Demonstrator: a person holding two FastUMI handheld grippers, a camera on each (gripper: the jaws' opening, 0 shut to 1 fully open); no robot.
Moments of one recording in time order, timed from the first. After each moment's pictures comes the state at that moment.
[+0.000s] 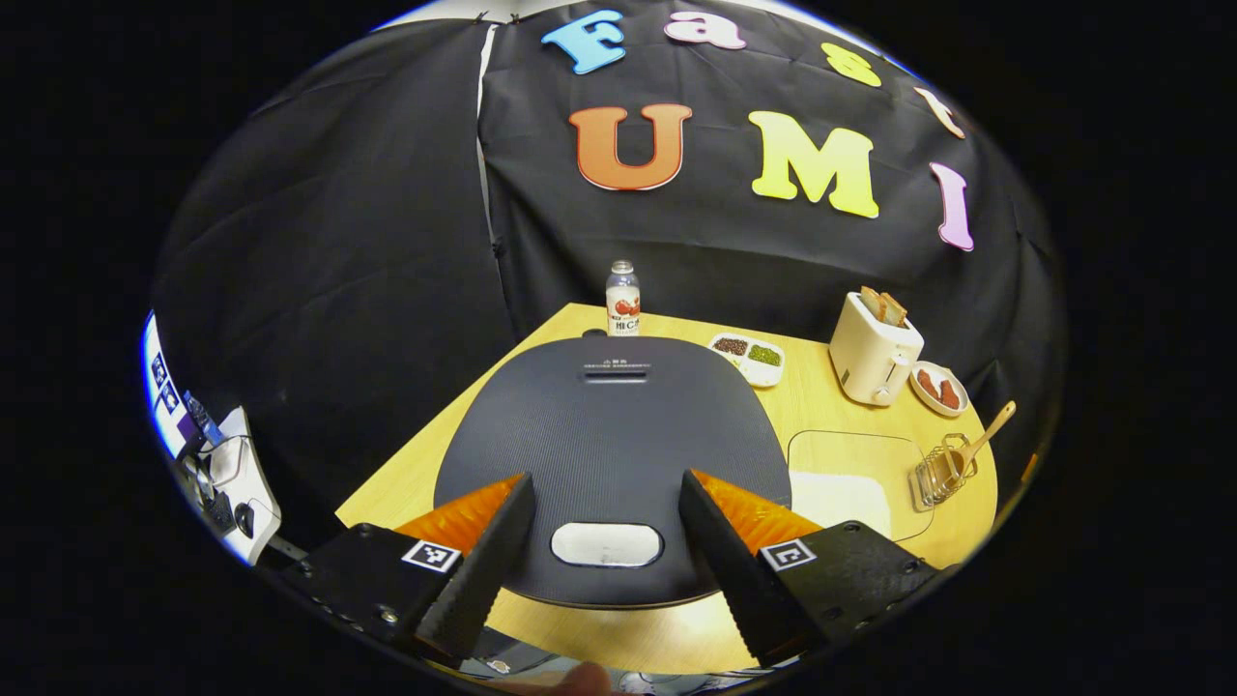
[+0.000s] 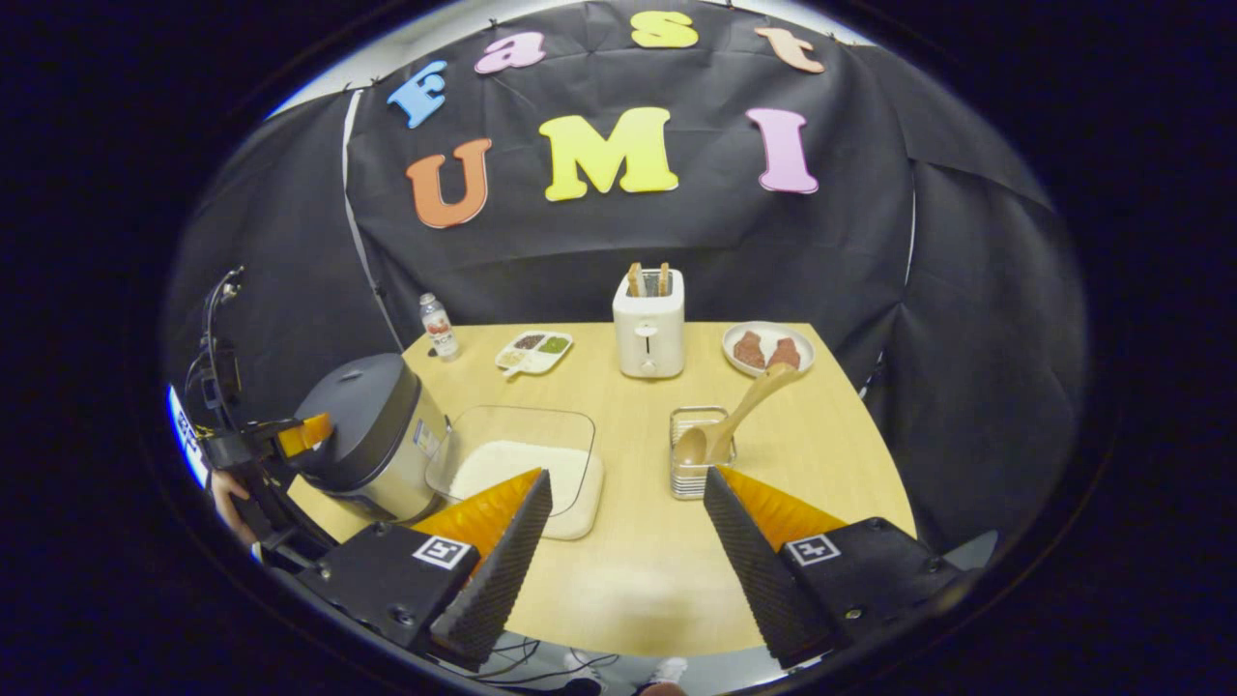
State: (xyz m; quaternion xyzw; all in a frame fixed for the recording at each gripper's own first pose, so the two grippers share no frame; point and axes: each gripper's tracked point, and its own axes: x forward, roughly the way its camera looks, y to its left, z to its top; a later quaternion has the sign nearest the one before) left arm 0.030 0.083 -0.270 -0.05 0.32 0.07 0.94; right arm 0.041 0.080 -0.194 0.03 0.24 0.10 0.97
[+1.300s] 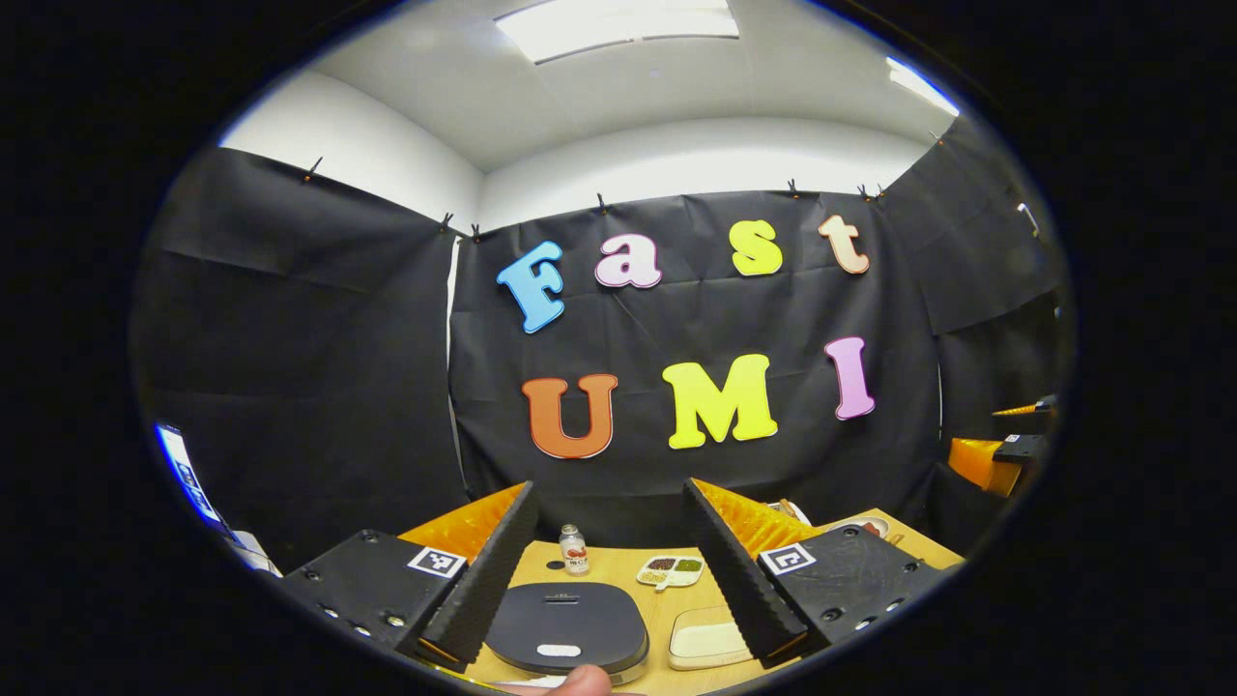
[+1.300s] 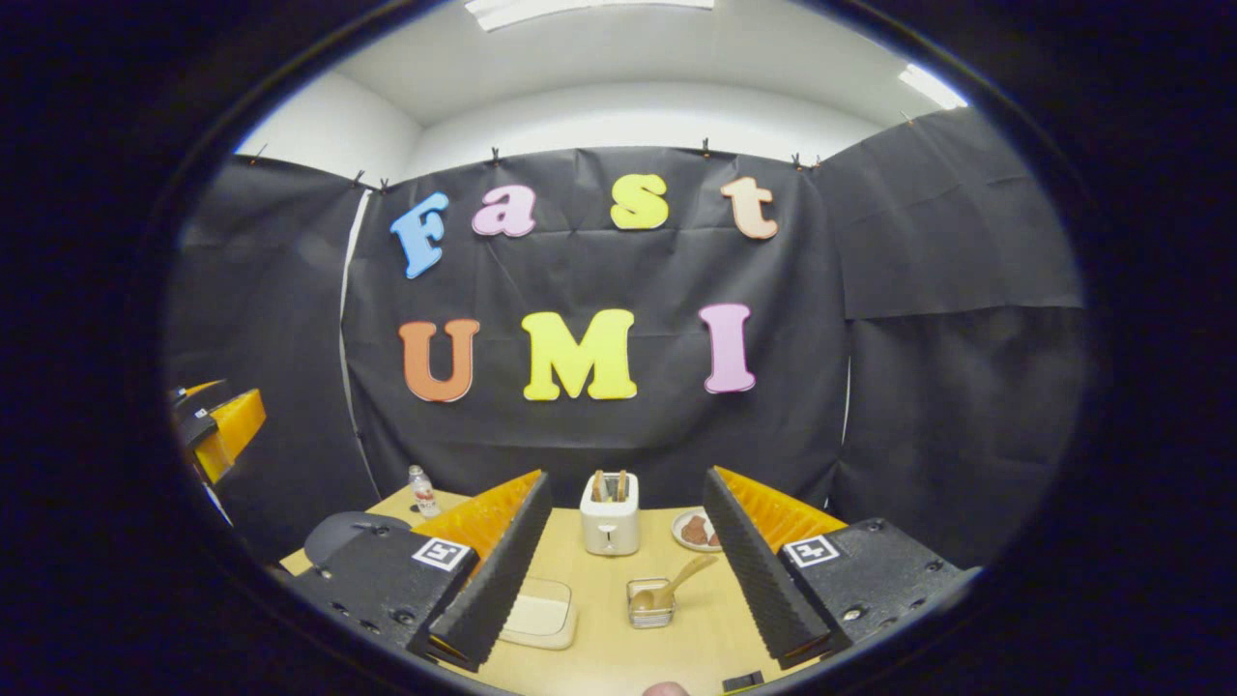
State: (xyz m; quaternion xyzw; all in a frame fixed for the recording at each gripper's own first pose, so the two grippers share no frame) left arm -0.031 0.033 0.035 -0.02 -0.03 0.01 1.00; right arm -0.009 0.040 0.011 0.03 -0.03 0.03 1.00
